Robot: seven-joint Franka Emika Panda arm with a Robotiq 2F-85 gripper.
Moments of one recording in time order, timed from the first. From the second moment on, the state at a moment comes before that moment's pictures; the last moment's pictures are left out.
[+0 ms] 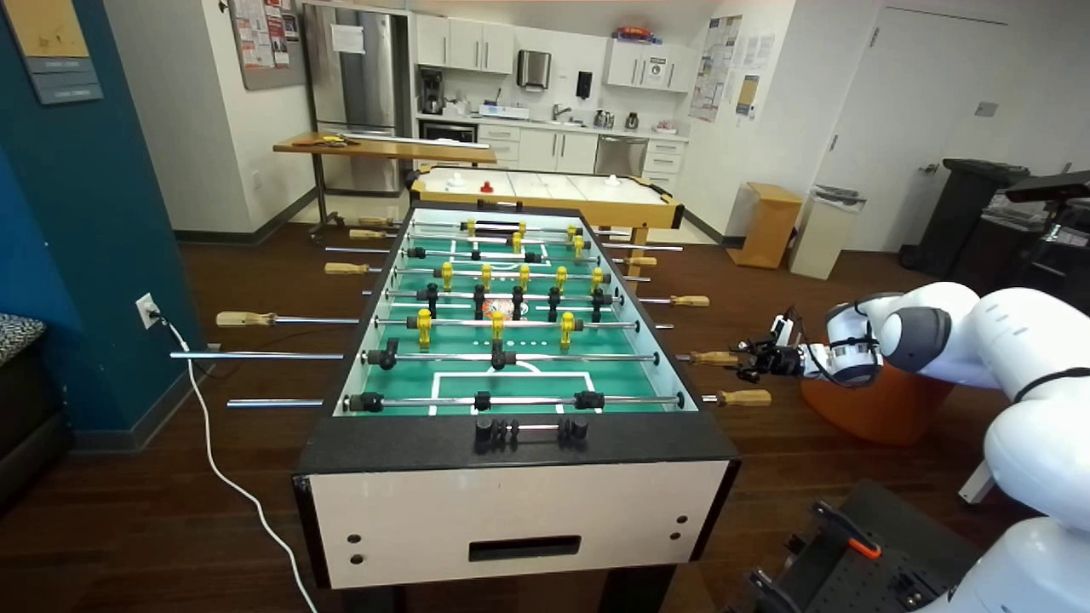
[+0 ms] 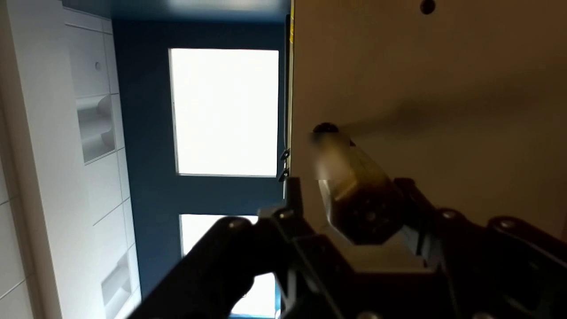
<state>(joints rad) -1.00 1.46 -0.08 -0.90 1.34 1.28 2.26</state>
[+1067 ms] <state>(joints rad) -1.01 1.47 -0.06 -0.90 1.33 1.30 1.87</state>
